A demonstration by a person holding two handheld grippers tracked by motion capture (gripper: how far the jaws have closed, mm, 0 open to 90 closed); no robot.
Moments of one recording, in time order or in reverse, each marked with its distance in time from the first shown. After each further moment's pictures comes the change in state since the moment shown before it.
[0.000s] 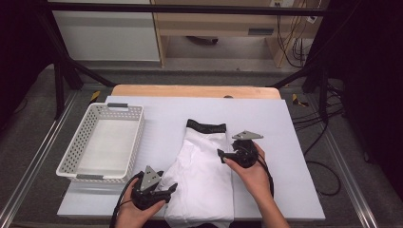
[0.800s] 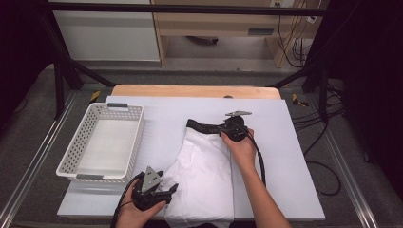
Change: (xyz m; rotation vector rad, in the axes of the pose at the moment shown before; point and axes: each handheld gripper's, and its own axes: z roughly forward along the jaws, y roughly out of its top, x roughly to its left) left arm -0.003 0.000 0.000 -0.006 0.010 0.010; right arm -0.029 0.042 0.072 0.050 -0.067 0.091
